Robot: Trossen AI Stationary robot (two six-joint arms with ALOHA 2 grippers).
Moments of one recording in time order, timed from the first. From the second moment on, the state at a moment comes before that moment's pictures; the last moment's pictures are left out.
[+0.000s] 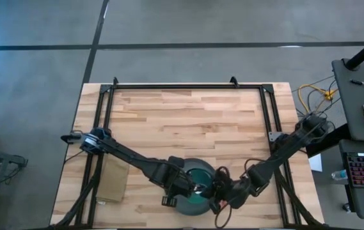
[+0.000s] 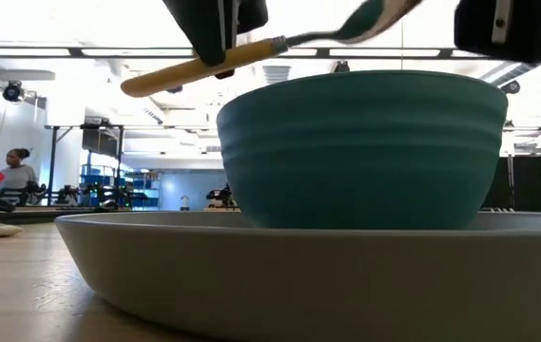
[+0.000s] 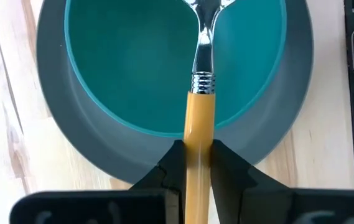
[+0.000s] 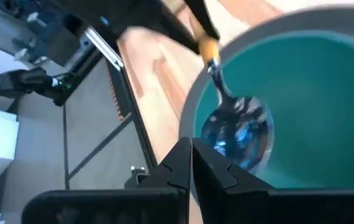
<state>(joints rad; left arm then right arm) -0.44 2.04 1.91 -1.13 -0.08 -0.28 0.69 1.66 1.08 -0.08 0.45 1.19</state>
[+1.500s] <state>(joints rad) -0.44 2.02 1.87 -1.08 -0.09 -0.31 0.64 1.70 1.06 -0.21 0.36 1.26</state>
